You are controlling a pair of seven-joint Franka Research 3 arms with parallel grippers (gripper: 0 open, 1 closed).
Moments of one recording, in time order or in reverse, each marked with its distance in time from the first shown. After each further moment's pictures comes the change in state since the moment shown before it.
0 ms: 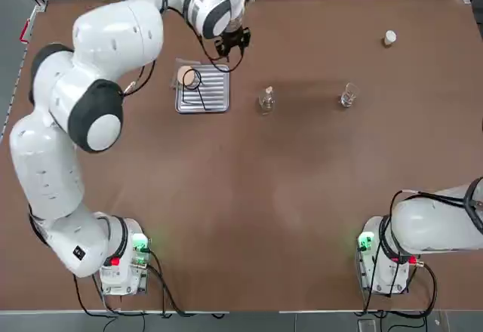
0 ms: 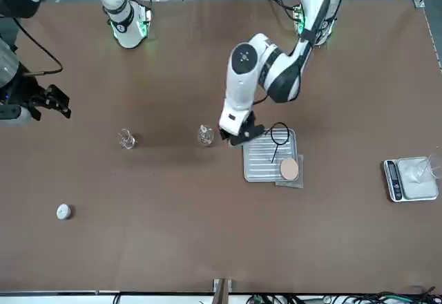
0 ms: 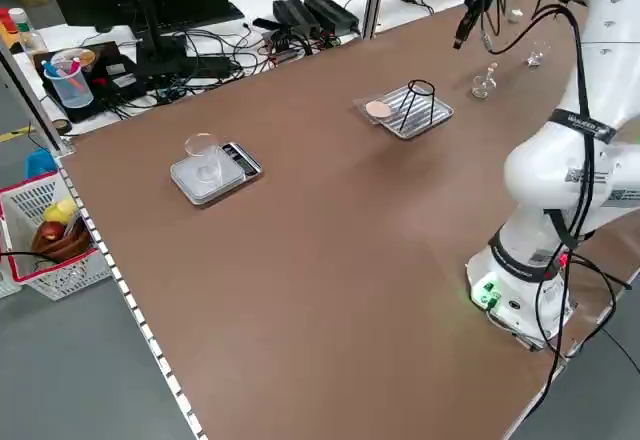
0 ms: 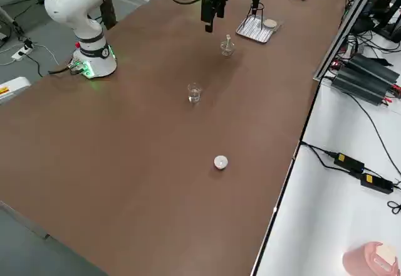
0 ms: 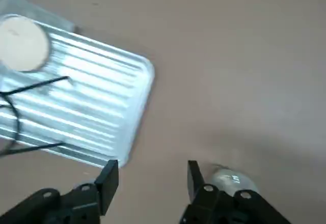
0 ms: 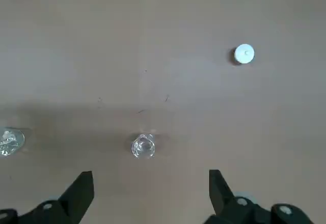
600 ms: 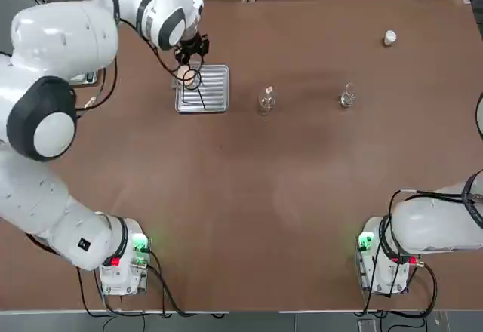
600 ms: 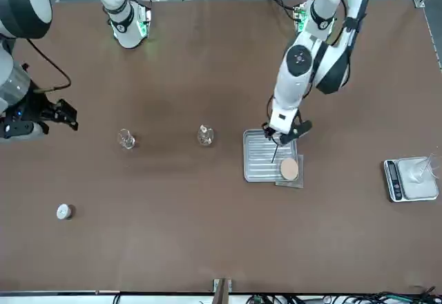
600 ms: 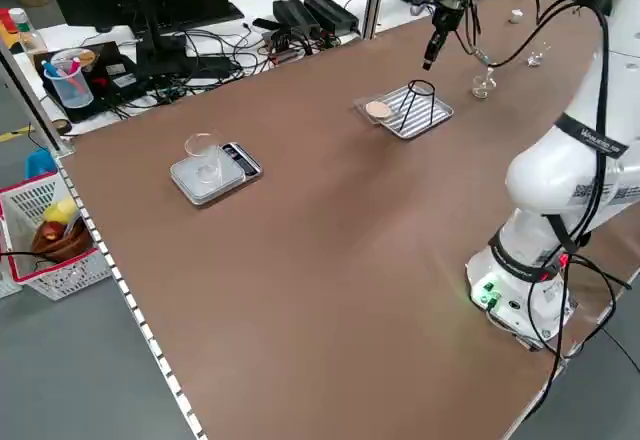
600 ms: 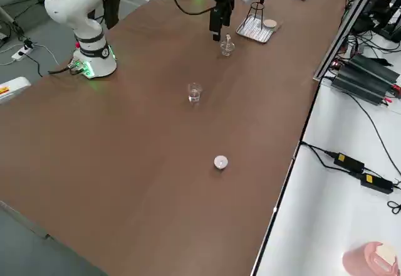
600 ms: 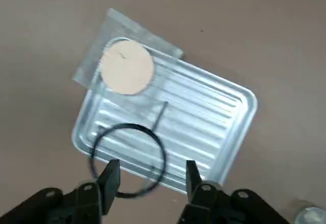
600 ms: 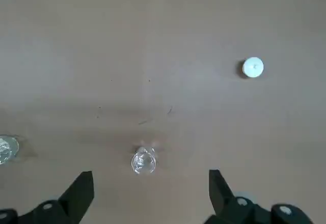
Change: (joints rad) left arm 0.196 -0.269 0.001 -0.436 0.002 0.178 0.113; right arm 0.009 0.067 0.000 0.000 0.000 0.095 -0.046
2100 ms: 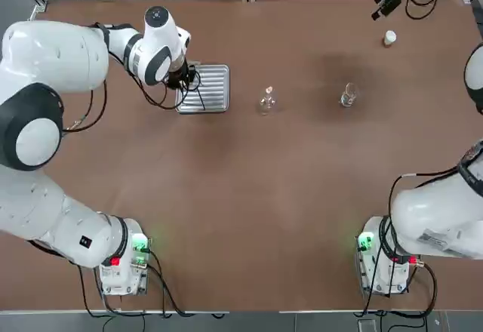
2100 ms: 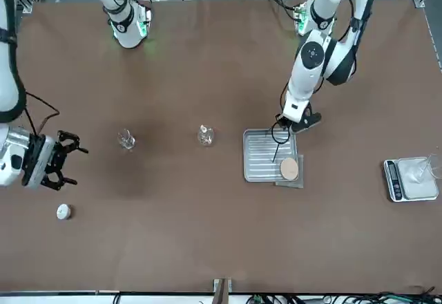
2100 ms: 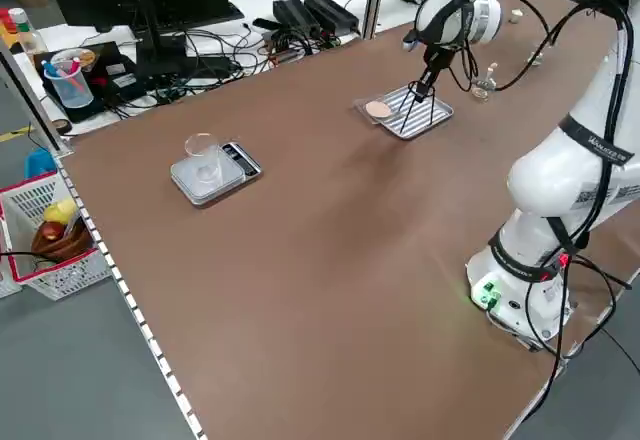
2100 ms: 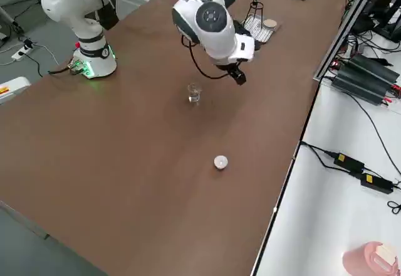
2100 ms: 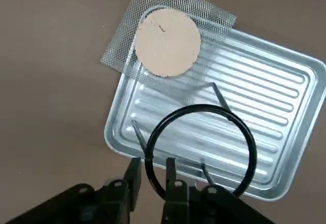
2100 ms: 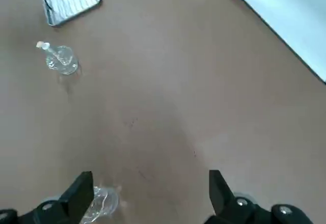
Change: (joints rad) left arm 0.035 -0.054 -0.003 -0.258 0.027 0.207 0.051; right arm -0.318 0.314 0.118 0.021 0.599 0.073 -1.498
